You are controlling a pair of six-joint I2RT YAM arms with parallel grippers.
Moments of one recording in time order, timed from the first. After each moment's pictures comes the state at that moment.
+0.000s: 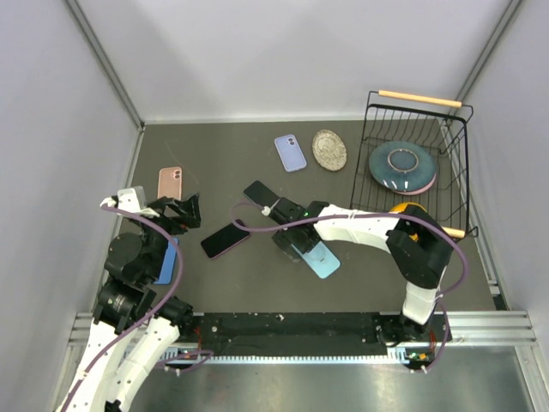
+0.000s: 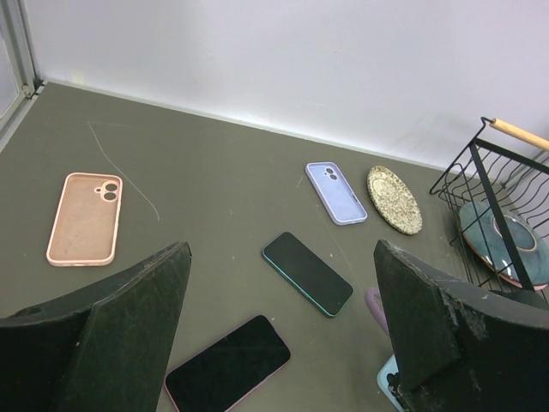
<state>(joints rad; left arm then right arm) -0.38 0.37 0.74 -0.32 -0.30 -0.34 0.98 1.80 1.22 -0.68 0.26 0.13</state>
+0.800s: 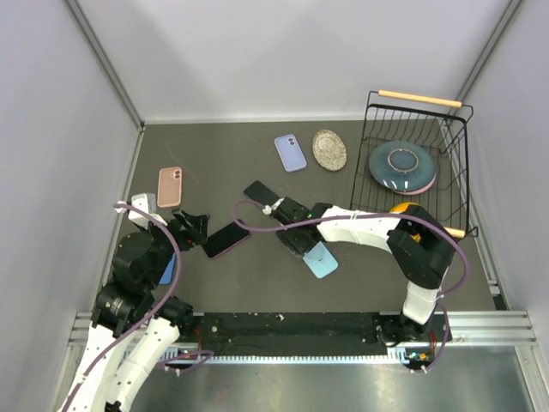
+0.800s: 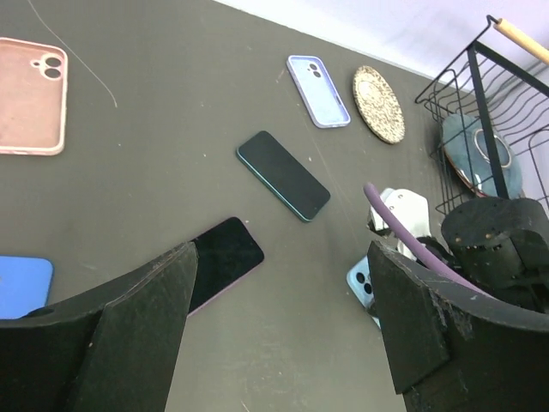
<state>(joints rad) -0.38 0.36 0.74 -0.57 -0.19 -0.49 0.96 1.80 1.16 -0.59 0.21 0.13</state>
